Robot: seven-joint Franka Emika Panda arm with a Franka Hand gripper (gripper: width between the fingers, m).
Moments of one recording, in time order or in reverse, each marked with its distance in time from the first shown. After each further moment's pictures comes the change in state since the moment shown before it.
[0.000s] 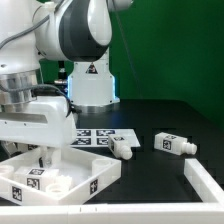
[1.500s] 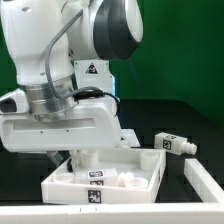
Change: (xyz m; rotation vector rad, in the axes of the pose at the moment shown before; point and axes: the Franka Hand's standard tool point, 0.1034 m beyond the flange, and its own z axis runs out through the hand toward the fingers) arm -0.015 -0.071 0.009 0.026 -0.101 -0.277
